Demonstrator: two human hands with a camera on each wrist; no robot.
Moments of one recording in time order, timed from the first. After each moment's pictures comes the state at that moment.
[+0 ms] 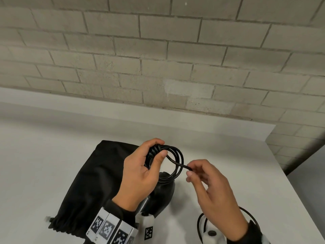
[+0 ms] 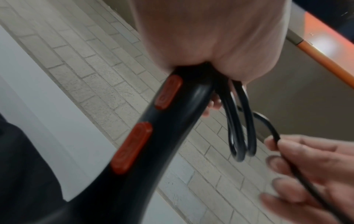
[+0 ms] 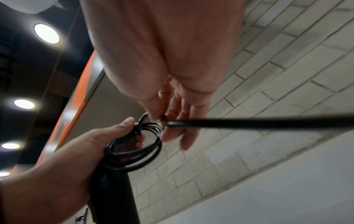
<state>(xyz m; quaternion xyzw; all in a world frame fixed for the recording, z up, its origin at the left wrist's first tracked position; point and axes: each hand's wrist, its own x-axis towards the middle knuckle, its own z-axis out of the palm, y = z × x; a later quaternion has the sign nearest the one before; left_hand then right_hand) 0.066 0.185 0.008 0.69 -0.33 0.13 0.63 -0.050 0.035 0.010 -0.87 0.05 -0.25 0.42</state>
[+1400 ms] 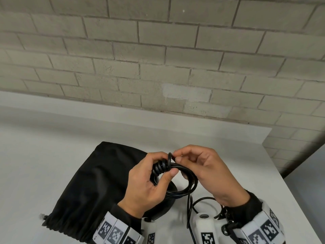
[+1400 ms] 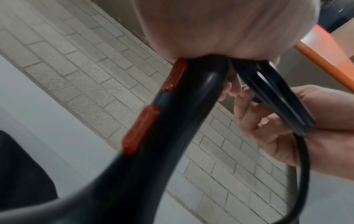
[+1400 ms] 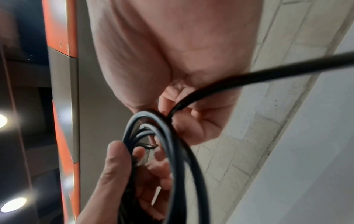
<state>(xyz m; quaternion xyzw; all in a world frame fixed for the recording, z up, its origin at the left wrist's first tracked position) 0.054 0.177 0.005 0.65 -0.41 0.20 0.62 -0.017 0.025 0.064 -0.73 0.03 -0.10 0.67</state>
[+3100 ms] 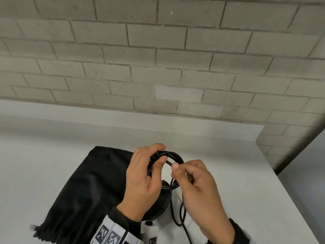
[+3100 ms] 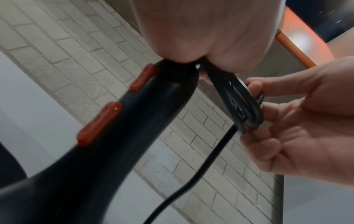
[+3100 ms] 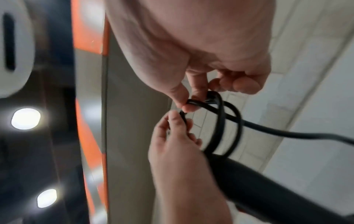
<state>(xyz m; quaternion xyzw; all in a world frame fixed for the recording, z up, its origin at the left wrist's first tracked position) 0.055 0.159 0.012 0.68 -0.37 0.25 0.58 -0.041 0.063 0.049 -0.78 0.20 -0.21 0.55</state>
